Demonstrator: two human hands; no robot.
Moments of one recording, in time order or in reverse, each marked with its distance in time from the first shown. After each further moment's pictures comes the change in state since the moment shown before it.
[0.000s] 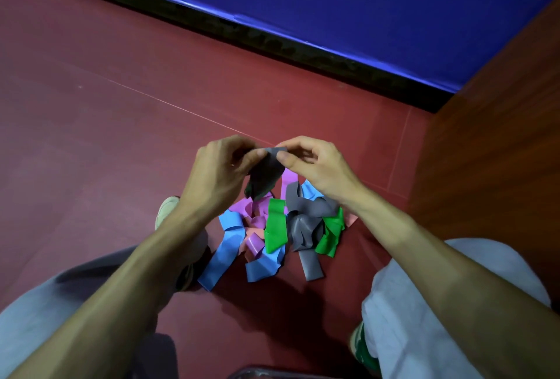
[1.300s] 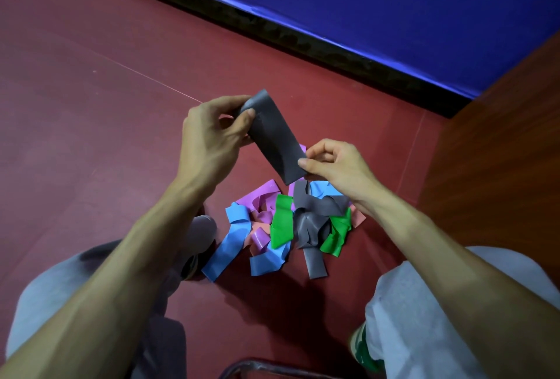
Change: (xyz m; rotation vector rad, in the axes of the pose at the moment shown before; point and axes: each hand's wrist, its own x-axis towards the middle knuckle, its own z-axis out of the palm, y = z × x) left_hand 0.012 0.004 -0.022 -0.435 0.244 -0.117; right_hand 0.001 0.010 -0.001 0.037 0.056 0.235
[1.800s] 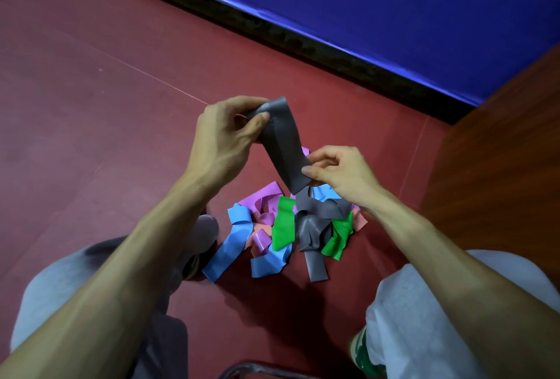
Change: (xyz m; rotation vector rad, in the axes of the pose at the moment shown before) left_hand 0.000 0.002 -0.004 0.158 -0.060 0.134; right_hand 0.001 0.003 0.000 -0.155 -0.015 -0.045
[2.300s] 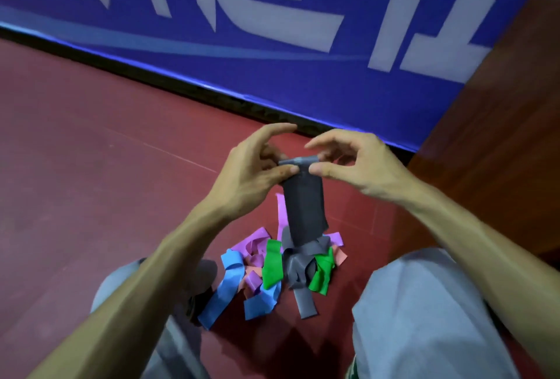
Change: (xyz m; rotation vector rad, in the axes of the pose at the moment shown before) left_hand -0.059 0.106 -0.020 -0.218 -0.303 0.211; right_hand -0.120 -0.128 -0.075 -0.283 0.068 -0.499
